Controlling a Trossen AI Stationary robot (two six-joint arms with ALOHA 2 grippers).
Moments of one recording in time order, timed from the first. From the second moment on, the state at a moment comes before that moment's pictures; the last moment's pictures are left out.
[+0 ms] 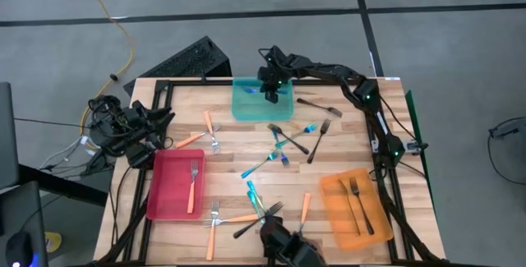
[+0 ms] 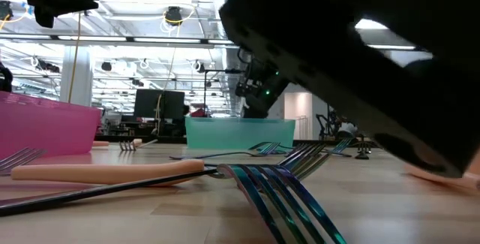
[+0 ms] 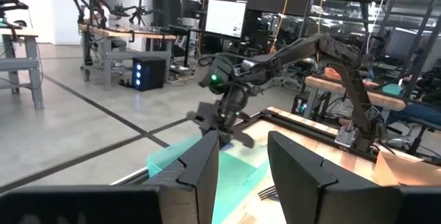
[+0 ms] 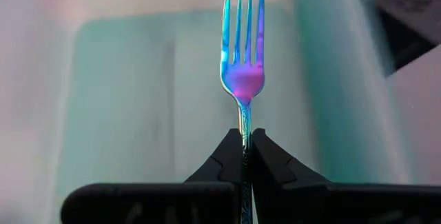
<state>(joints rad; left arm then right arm) -0.88 0.01 0.45 -0.47 -1.51 -0.21 -0.68 2.32 1.85 -0.52 -0.41 -0.48</state>
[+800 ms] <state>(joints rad) -0.88 0.01 0.45 -0.48 -1.53 -0.22 -0.68 2.39 1.94 -0.59 -0.39 -0.50</state>
